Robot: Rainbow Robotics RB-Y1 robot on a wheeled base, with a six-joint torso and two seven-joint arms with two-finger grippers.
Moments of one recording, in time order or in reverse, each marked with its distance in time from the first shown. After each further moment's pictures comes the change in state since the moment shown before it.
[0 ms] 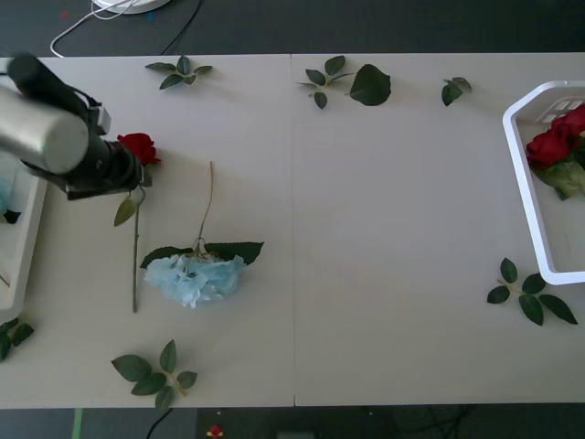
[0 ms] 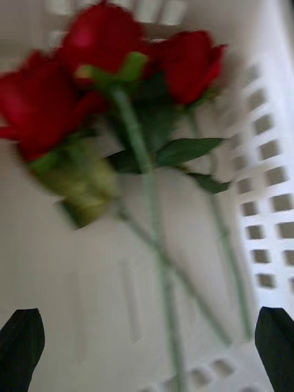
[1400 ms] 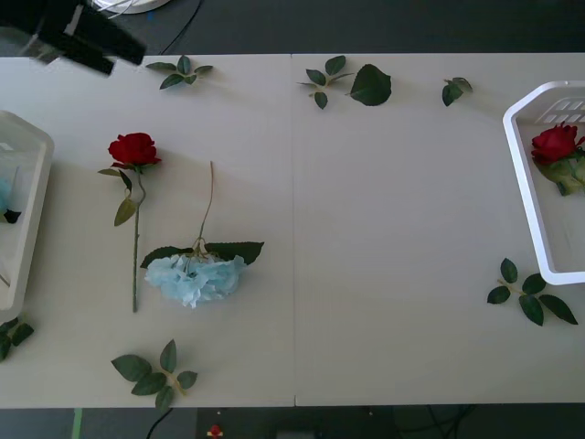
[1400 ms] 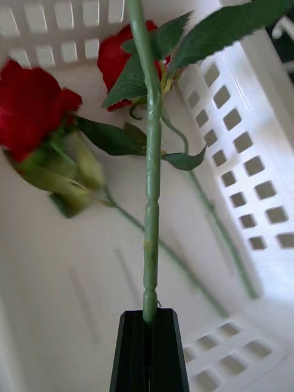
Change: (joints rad) right arm 0.041 0.002 -0.013 -0.035 0.060 0.006 -0.195; left arm -0.357 -0.006 0.496 0.079 0.724 0.610 -0.543
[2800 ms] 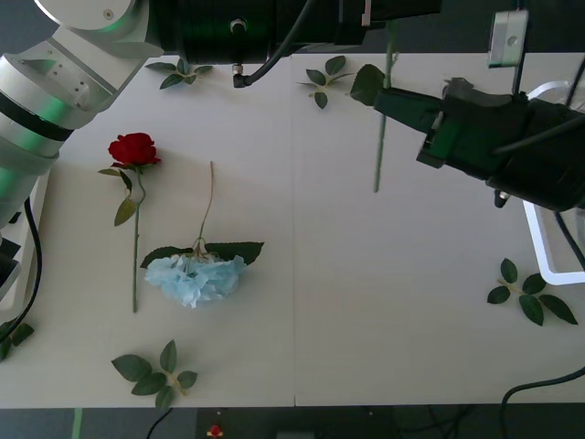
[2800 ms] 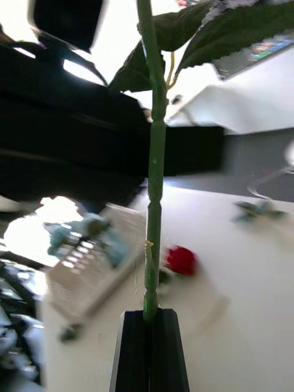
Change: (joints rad) right arm -0.154 0.204 0.262 -0.224 -1.318 -0.082 0.635; left arm 0.038 -0.208 -0.530 -0.315 0.354 -1.090 -0.124
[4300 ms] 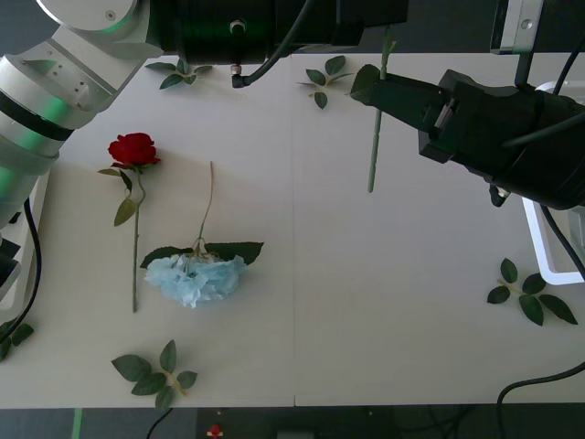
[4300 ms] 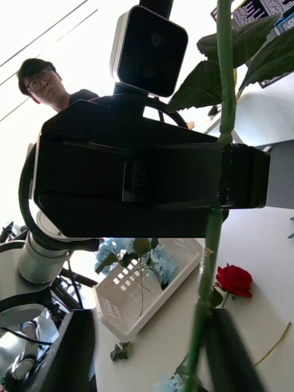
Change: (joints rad) right arm -0.019 0.003 0.024 -0.013 -0.162 0.005 -0.036; left arm 0.000 0.000 0.000 0.015 -0.010 0.001 0.000
